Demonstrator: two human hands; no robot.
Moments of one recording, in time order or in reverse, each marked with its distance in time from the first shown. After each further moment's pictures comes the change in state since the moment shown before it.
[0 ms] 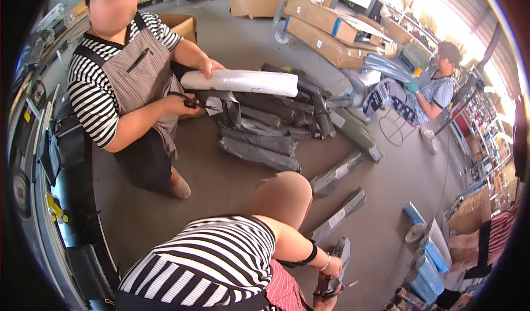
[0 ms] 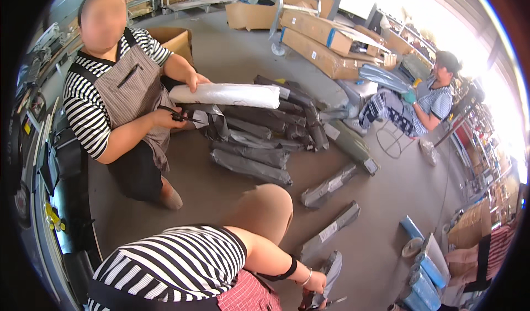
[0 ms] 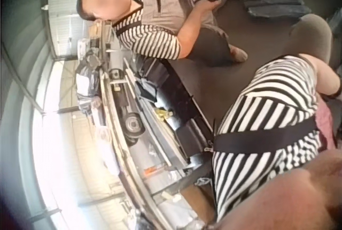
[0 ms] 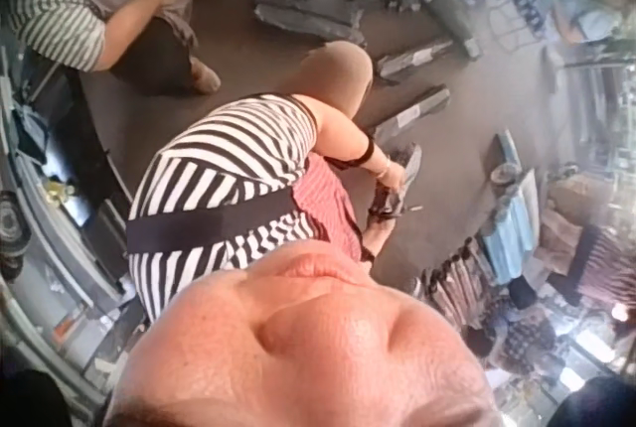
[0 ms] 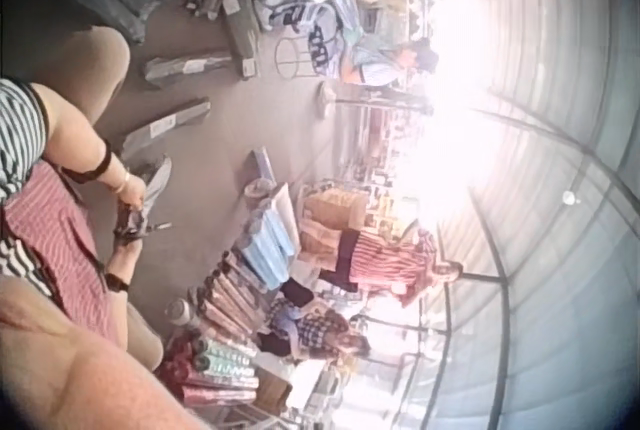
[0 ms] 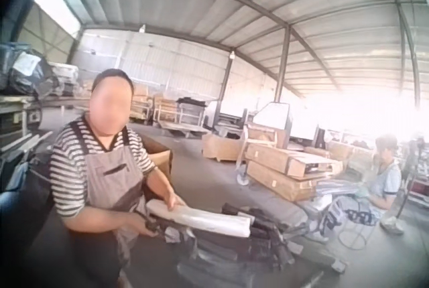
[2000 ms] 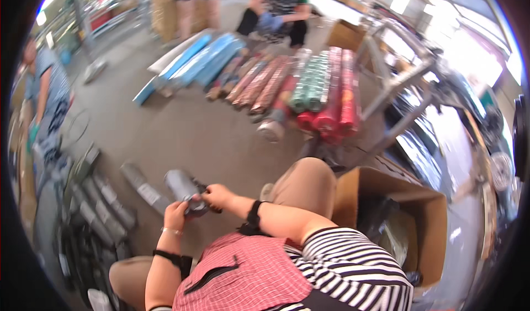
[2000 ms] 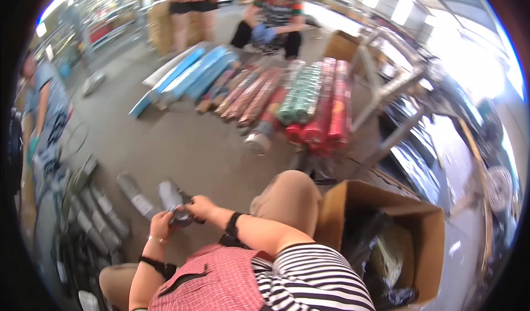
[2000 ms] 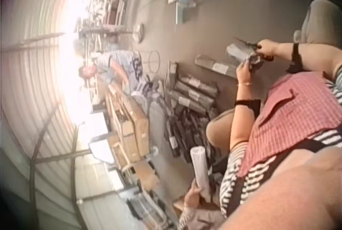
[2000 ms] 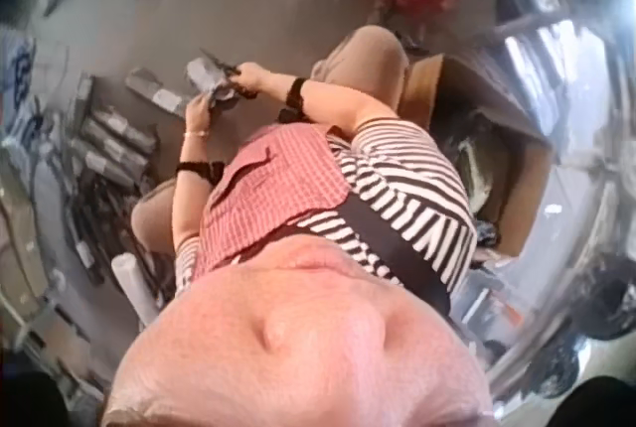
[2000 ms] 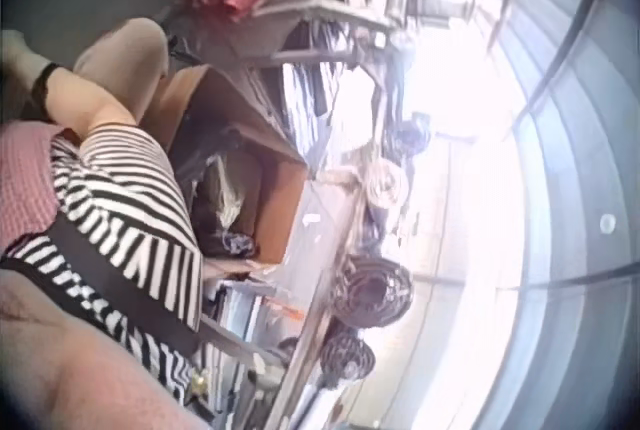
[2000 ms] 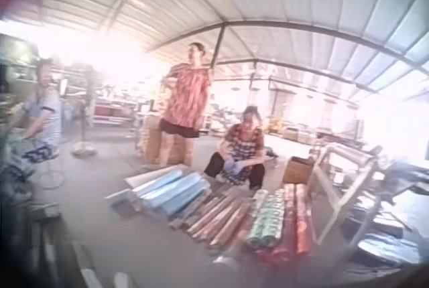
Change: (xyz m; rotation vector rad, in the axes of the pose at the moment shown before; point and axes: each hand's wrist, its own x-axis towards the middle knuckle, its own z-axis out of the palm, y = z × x) left_hand 0.041 -0.041 -0.004 -0.130 -0.090 0.056; right_hand -0.068 -0.028 0.006 -0.627 0.633 -0.274
